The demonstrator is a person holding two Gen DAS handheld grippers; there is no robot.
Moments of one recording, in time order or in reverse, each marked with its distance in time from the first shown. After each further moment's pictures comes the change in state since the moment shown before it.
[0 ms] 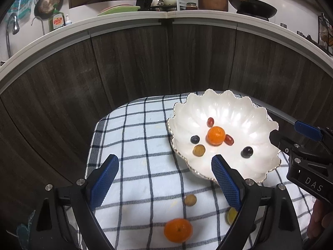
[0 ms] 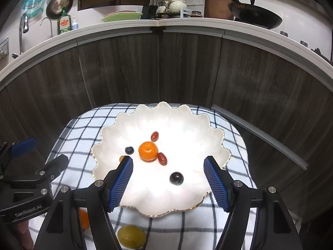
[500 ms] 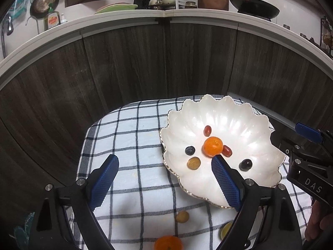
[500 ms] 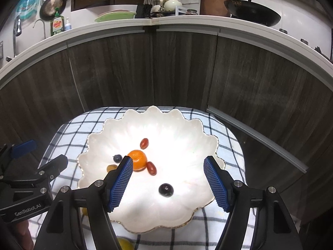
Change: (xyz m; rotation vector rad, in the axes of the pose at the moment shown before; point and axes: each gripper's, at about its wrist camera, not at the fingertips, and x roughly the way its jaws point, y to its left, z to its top) left arm 0.025 -0.011 0.024 -0.010 0.004 -0.016; right arm 0.024 -0.018 0.017 0.014 0.000 -0.020
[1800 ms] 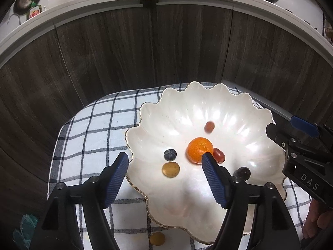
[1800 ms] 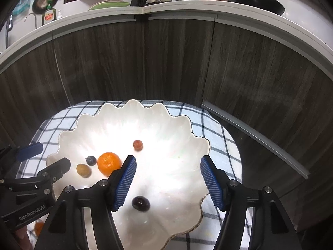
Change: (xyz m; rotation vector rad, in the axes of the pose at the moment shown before) left arm 0.066 -0.040 0.014 0.014 0.090 -0.040; right arm 0.058 -0.035 0.009 -0.013 0.047 -0.020
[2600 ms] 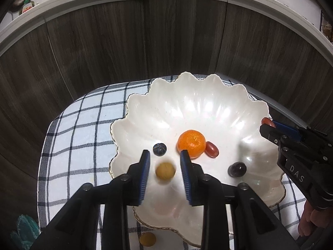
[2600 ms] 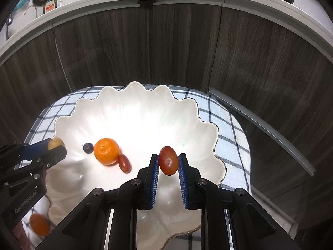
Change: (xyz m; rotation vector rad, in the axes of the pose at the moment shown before) left arm 0.014 -0.010 -0.006 0.009 0.037 -0.045; right arm 0.022 -0.002 -0.008 -0.017 0.081 0.036
